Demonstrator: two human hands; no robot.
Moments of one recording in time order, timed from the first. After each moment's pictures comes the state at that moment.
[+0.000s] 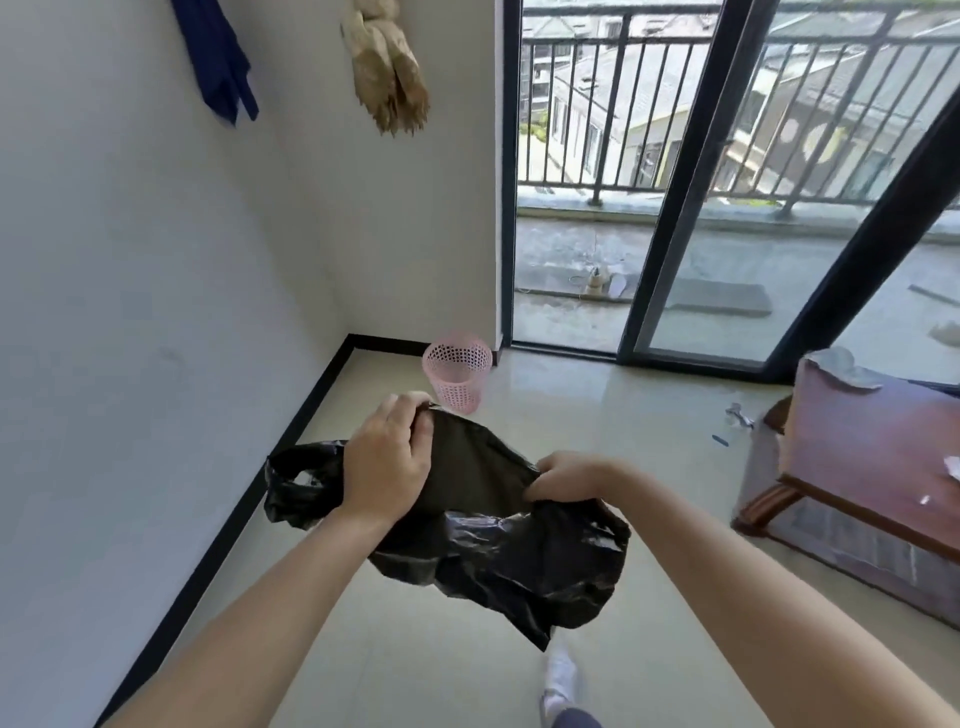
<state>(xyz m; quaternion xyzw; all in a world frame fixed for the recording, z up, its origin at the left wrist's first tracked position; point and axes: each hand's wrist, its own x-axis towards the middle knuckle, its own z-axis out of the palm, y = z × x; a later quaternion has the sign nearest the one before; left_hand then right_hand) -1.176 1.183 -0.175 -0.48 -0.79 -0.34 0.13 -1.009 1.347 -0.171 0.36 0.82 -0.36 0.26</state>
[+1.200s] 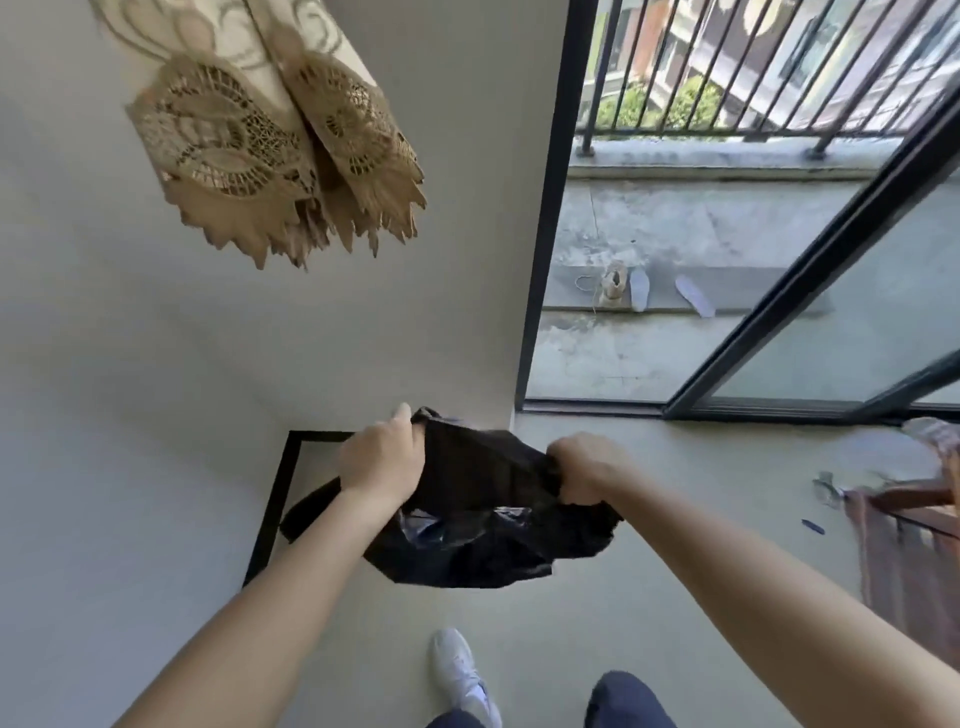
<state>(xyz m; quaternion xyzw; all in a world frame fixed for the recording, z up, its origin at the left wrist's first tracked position) -1.763 1.763 -0.257 -0.46 -0.88 -0.08 -0.06 -1.556 1.891 -0.273 0.38 0.88 -0.15 0.24</state>
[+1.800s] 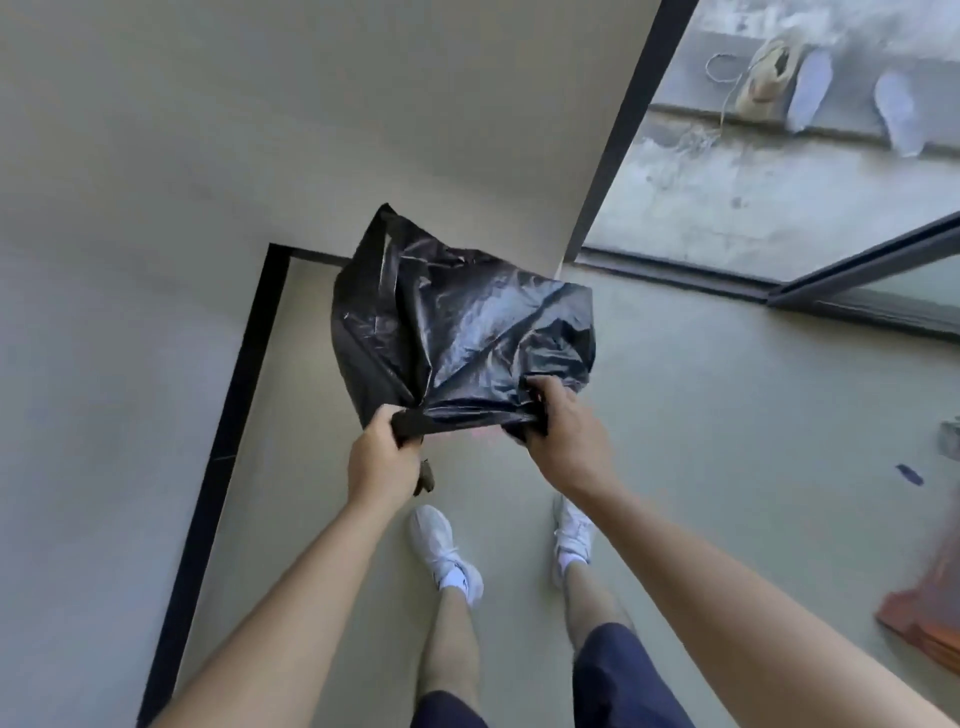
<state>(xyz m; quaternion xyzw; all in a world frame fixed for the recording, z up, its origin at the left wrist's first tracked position) -1.732 1.772 -0.526 -0.13 -0.91 -0.22 -0.32 -1.581 1.917 -0.550 0.45 0.80 -0.38 0.07</state>
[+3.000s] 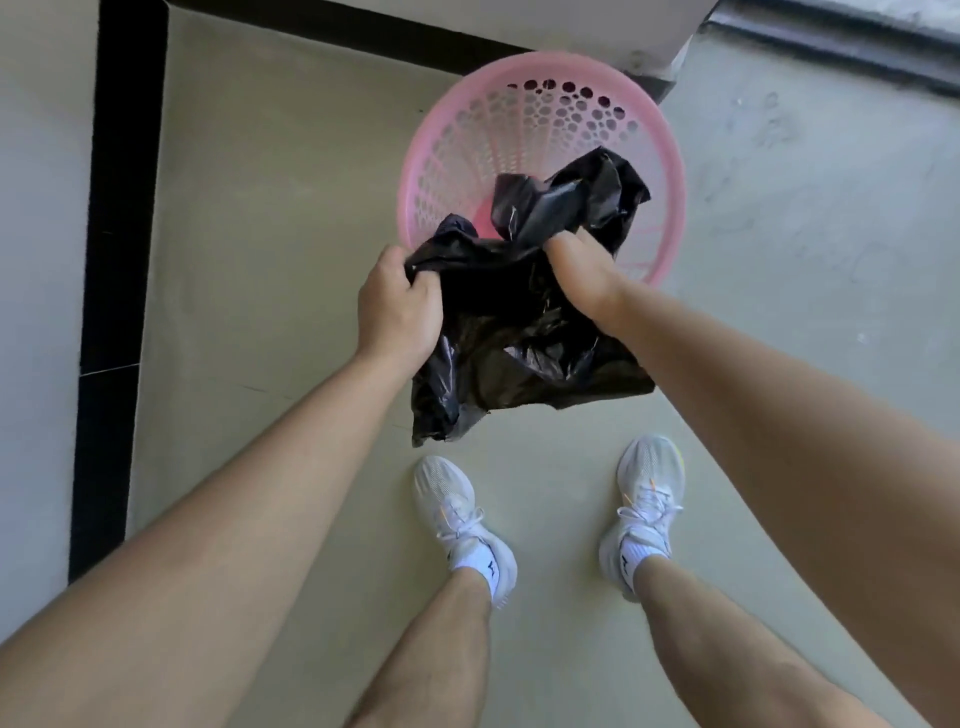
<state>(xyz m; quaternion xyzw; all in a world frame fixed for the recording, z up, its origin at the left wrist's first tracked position) -1.792 1.778 -0.843 -0.08 -0.89 -0.28 -0.34 -1.681 1.919 -0.878 0.49 0.59 -0.62 0.15</state>
